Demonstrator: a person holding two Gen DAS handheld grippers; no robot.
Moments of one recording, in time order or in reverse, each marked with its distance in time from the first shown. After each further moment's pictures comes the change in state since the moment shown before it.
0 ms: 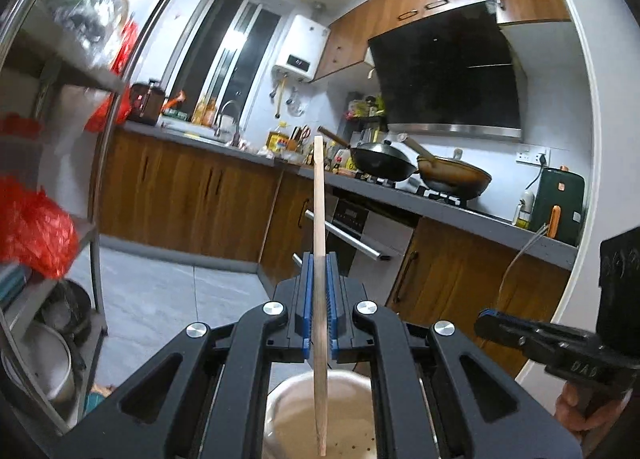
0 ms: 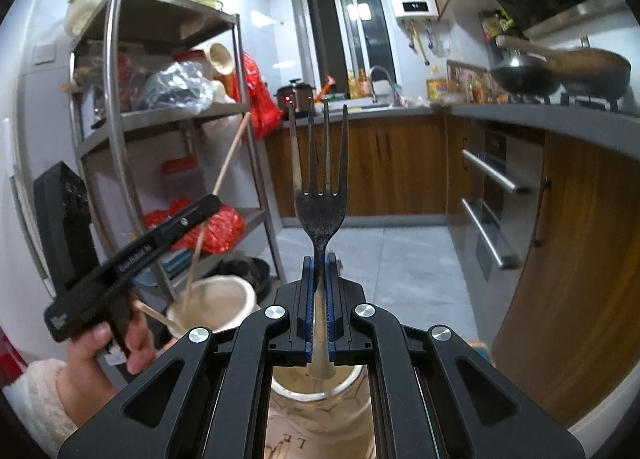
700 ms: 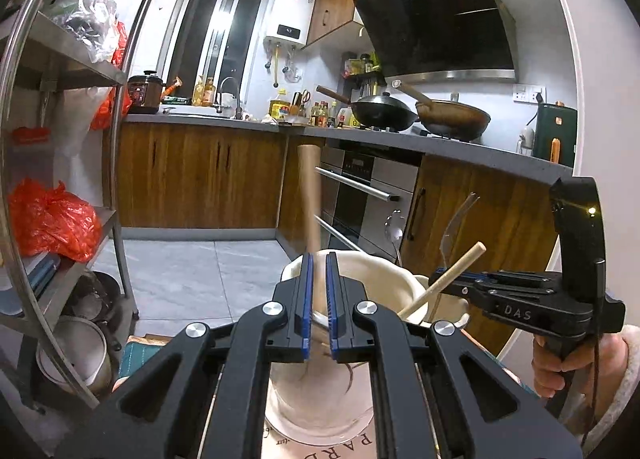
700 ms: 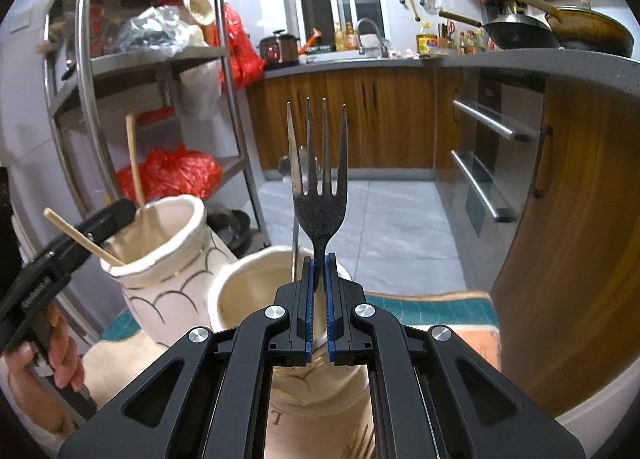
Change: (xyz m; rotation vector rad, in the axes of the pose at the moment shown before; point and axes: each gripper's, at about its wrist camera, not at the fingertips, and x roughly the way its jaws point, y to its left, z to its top) left arm -0.036 -0.002 -0.040 0.135 0.127 0.046; right arm 0.042 -0.005 -0.043 0.000 0.161 -0.065
